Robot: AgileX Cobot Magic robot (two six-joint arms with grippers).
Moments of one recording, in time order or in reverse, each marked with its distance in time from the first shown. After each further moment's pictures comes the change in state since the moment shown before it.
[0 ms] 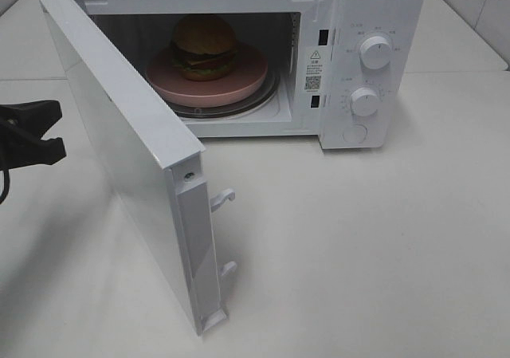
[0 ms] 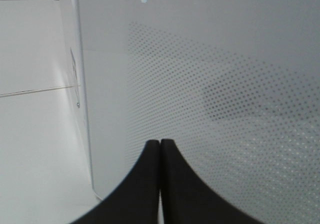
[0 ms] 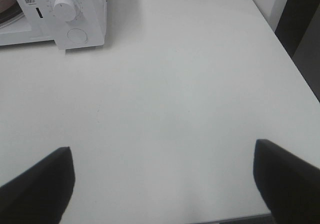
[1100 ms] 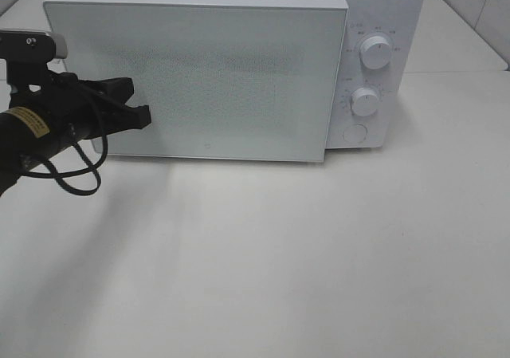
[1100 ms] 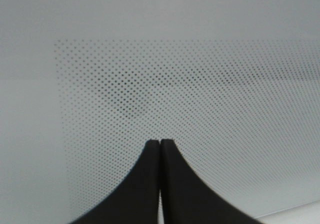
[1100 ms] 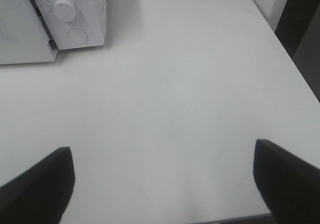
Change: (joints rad) left arm -0.278 0.171 -0.247 -0.323 0.073 0.063; right arm 0.000 0.000 0.000 0.000 0.000 0.000
